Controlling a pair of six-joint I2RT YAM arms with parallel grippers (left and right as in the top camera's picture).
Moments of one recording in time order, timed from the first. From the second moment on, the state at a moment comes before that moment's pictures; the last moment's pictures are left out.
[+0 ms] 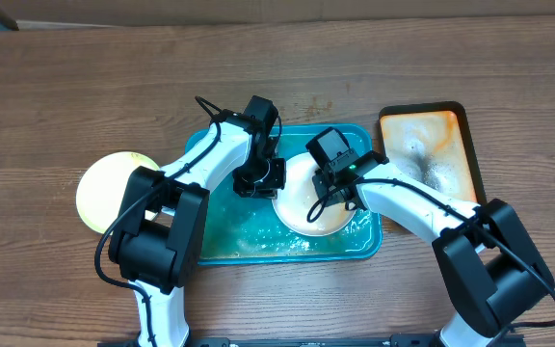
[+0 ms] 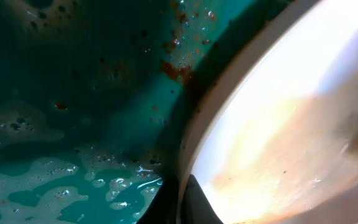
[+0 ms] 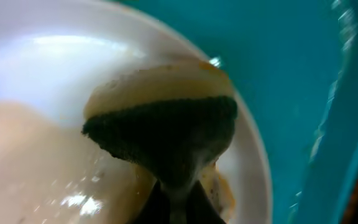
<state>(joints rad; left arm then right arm) -0.39 2.04 1.38 -0.93 0.30 -0.35 0.59 1.83 1.09 -0.53 0.18 0.22</state>
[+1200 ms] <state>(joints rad) -0.39 2.04 1.38 -0.95 0.30 -0.36 0.58 1.84 1.09 -0.47 0.24 0.29</state>
